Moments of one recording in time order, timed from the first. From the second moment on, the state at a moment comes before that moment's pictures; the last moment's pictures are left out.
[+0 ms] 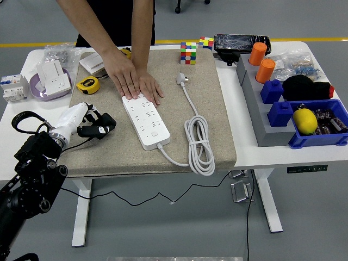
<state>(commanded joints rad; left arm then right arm) -0.38 0.07 -1.42 -0.92 2.27 0.02 -0.01 0.10 -0.39 0.29 0.50 0.03 -0.36 -0.16</state>
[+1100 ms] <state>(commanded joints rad) -0.27 0.06 -1.49 -1.25 1.79 -0.02 -0.01 0.10 -0.36 0.33 0.48 0.02 -0.37 -0.16</state>
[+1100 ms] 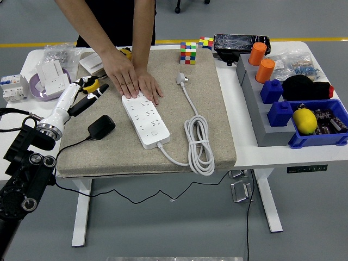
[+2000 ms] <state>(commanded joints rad) -0.01 0.00 -1.63 -1.61 0.90 0.01 0.01 0.09 -0.32 0.35 0.46 0.14 -0.60 0.04</state>
